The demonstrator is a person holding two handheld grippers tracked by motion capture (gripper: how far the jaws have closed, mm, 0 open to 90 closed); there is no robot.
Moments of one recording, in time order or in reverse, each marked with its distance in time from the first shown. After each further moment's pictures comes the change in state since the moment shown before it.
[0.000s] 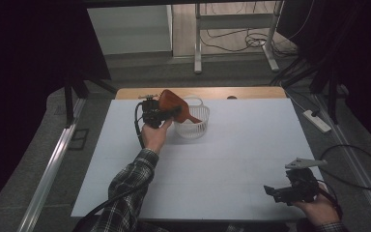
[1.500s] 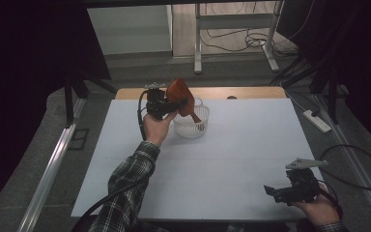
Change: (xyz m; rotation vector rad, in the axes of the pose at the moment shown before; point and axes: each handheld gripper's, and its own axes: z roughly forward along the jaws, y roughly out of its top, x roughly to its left) left arm -0.038 0.030 -0.007 0.003 -0.031 0.177; right arm 0.000 -0.001 -0.001 -0.010 0.004 -0.002
